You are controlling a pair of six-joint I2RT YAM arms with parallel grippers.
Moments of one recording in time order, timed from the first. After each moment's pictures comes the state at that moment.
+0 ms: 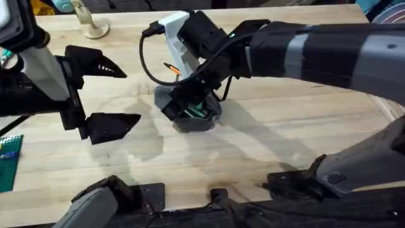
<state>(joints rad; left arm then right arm) 0.43 1.14 1.09 -1.46 0.87 1.63 0.74 1.76 1.23 -0.61 -0.34 0.02</state>
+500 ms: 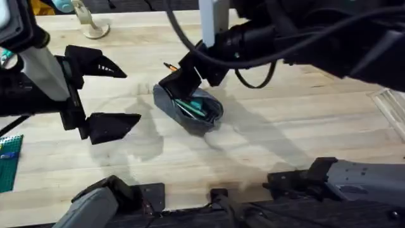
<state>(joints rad) 0.43 1.14 1.09 -1.46 0.87 1.63 0.73 1.38 1.23 -0.59 -0.30 0.02</state>
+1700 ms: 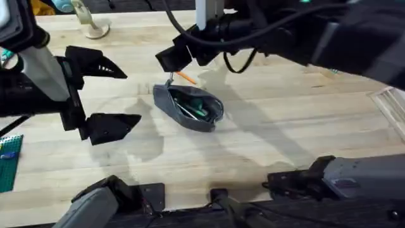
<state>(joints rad) 0.43 1.14 1.09 -1.47 0.87 1.63 0.66 1.51 1.23 -0.38 -0.18 0.06</state>
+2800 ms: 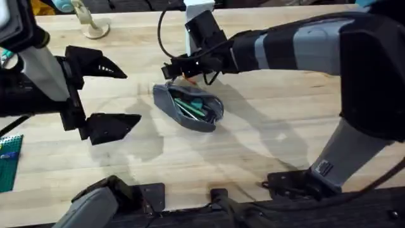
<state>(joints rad) 0.43 1.14 1.09 -1.47 0.87 1.63 0.62 1.98 1.23 -0.09 -0.08 0.29</state>
